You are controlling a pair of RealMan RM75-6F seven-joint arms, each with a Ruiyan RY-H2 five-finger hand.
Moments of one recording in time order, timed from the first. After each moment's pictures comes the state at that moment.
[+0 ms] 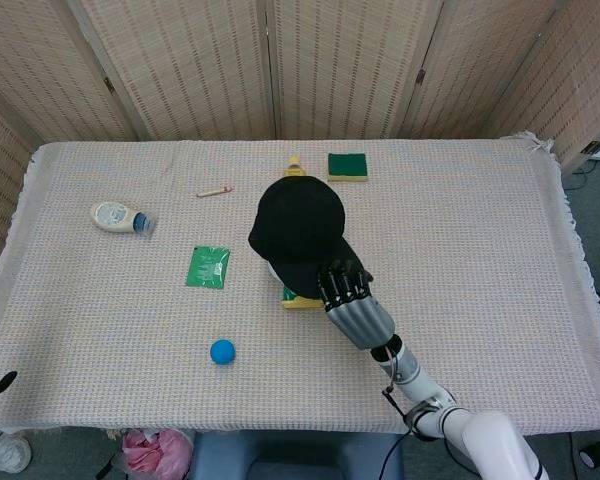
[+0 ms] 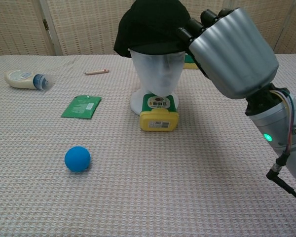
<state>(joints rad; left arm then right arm) -0.02 -1.00 -0.04 -1.56 1.49 1.53 -0.13 0.75 -2.10 0.03 -0.53 -1.67 1.85 -0.67</state>
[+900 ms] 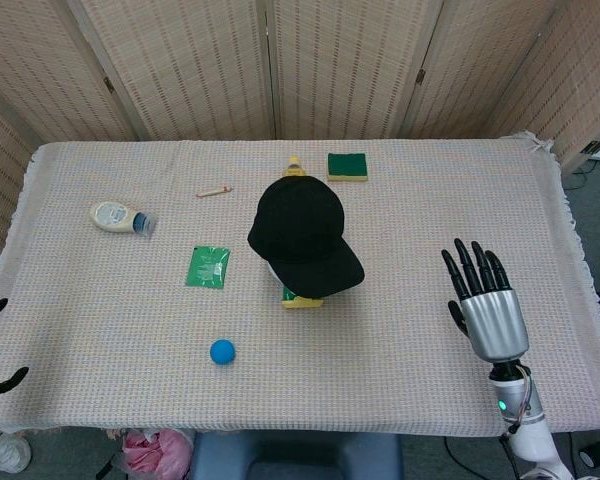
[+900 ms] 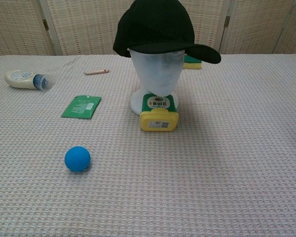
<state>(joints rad) -0.05 -1.03 -0.06 -1.60 1.47 1.50 0.00 0.38 -1.37 -0.05 -1.56 -1.46 1.71 -0.50</state>
